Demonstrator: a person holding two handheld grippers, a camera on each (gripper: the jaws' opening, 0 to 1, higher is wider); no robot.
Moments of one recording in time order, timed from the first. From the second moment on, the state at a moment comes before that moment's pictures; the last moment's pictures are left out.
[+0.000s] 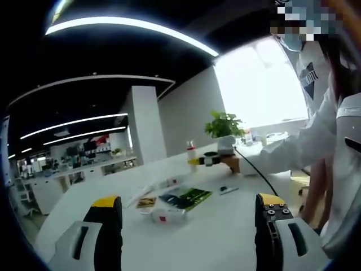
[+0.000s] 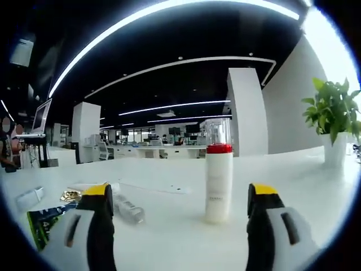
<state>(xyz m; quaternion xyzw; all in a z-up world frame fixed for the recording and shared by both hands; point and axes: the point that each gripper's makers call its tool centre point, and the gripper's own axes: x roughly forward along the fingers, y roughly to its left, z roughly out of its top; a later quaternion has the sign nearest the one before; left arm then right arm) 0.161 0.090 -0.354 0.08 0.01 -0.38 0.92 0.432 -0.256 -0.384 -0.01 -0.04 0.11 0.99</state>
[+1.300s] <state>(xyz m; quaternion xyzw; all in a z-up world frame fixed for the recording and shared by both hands) 0.151 0.100 -0.349 0.07 0.00 -0.37 0.93 0.380 -0.167 -0.364 -0.02 -0.06 0.22 0.97</state>
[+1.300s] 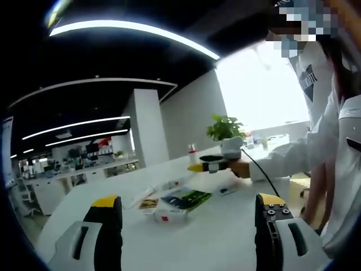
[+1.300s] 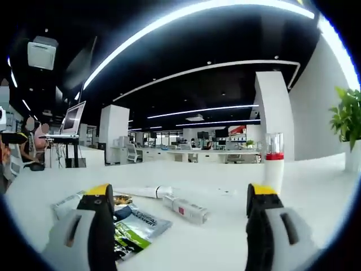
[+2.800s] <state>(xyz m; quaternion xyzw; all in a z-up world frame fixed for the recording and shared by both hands) 0.157 0.109 -0.350 0.06 0.00 -0.36 0.93 0.358 -0.106 -0.367 -0.09 -0.04 0.36 0.93</state>
